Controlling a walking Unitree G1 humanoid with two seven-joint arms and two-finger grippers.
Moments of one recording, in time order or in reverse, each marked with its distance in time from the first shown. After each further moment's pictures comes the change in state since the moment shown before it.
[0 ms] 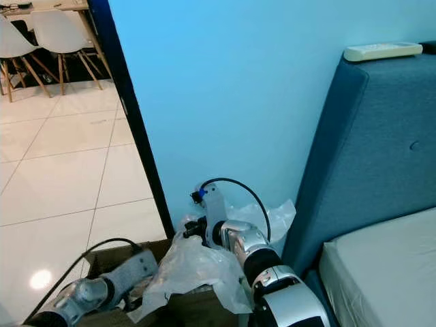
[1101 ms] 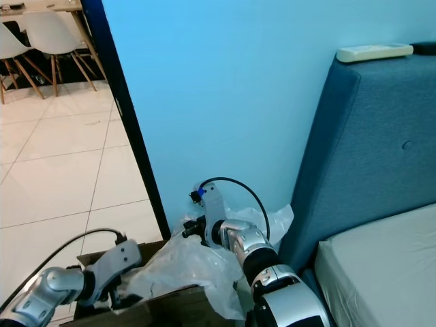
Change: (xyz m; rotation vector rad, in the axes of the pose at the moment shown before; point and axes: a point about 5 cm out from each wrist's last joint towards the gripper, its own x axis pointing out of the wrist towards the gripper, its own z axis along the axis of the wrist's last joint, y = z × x) left arm -0.036 0.003 0.023 0.245 -0.114 -0.117; right arm 0.000 0.001 0.002 -0.010 0.000 0.012
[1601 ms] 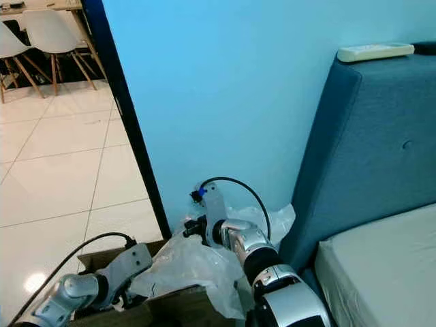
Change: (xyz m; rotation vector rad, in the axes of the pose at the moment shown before) left arm 0.024 -0.021 -0.005 -0.081 0.009 -0.009; right arm 0.000 0.000 0.000 0.001 0.000 0.001
